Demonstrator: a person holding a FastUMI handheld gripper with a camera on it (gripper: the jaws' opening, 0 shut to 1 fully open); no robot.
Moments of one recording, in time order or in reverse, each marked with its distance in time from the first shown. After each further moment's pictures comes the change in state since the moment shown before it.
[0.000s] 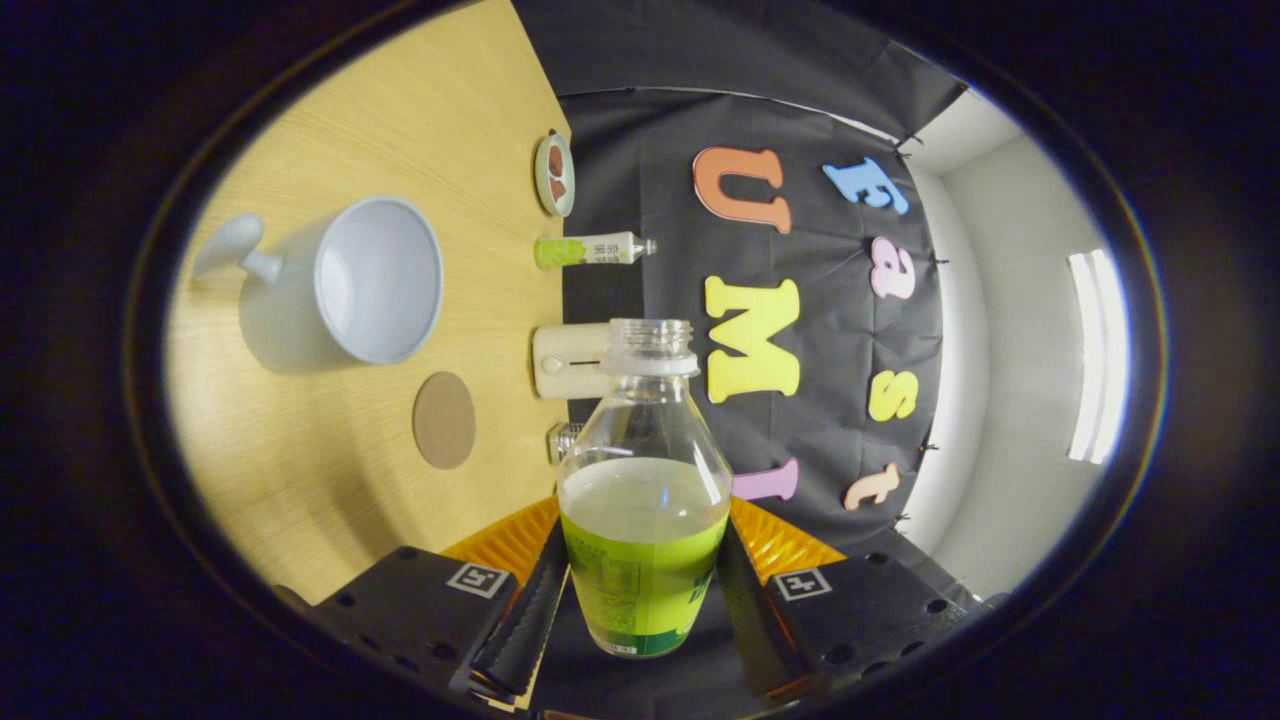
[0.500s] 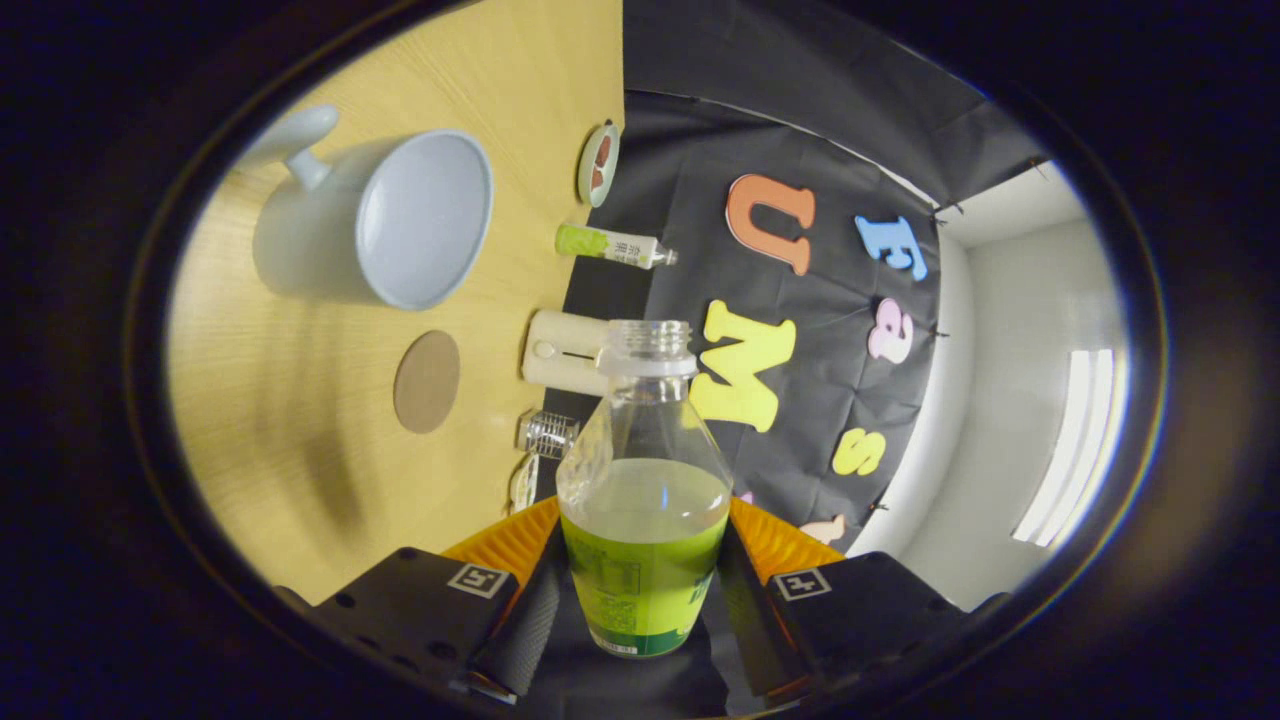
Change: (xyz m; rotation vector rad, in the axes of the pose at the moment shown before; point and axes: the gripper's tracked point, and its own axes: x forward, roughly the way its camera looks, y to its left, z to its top) arm 0.003 -0.009 0.008 -0.235 -0.033 -0.095
